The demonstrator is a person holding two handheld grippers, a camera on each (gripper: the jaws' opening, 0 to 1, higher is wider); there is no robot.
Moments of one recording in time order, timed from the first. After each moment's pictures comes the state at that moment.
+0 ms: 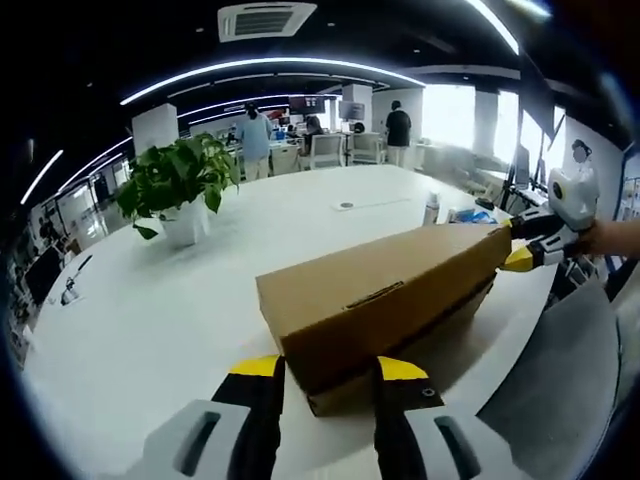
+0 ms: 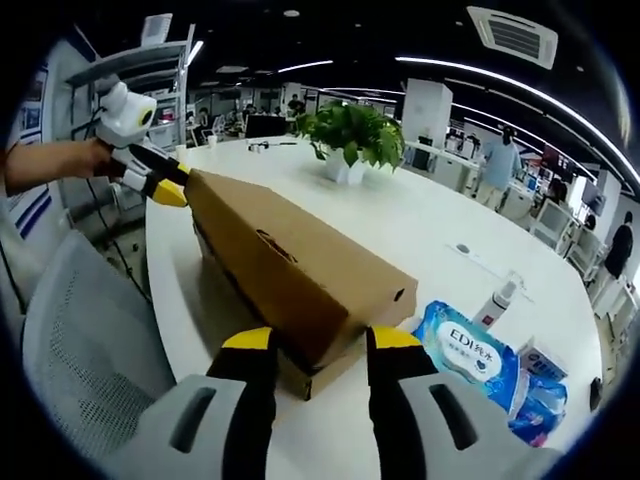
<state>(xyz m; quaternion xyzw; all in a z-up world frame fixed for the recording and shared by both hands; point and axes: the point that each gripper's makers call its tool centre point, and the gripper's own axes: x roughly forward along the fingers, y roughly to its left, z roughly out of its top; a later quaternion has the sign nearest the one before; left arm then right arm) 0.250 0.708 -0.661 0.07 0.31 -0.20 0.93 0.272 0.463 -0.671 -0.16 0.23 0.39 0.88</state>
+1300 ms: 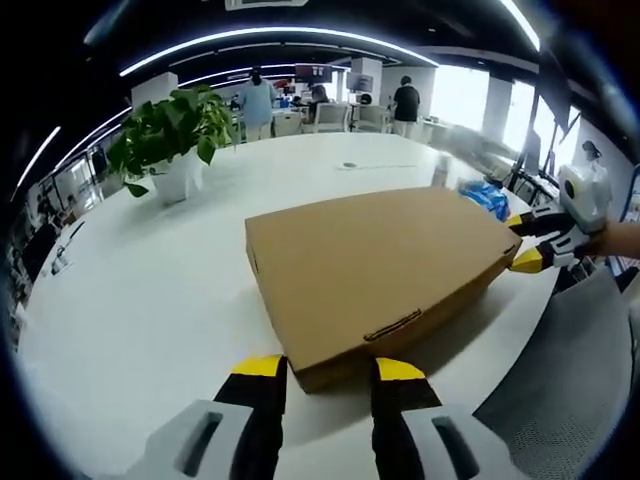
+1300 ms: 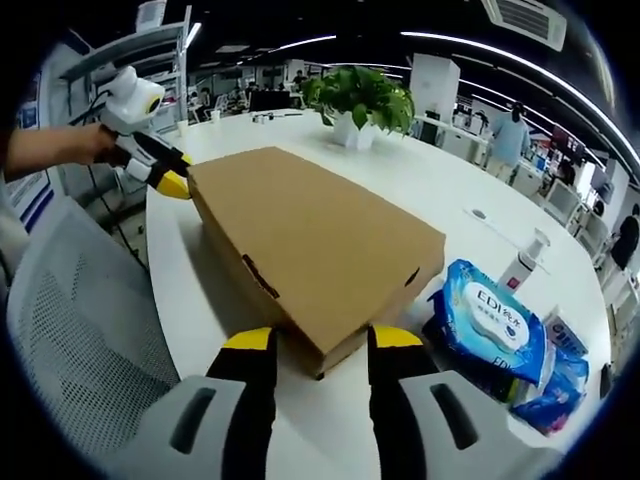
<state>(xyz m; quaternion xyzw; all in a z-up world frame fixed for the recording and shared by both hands) 0.248 0.704 -0.715 0.06 0.37 -0.19 0.91 0.264 0.461 -0.721 -0.17 0.29 0.39 0.86</state>
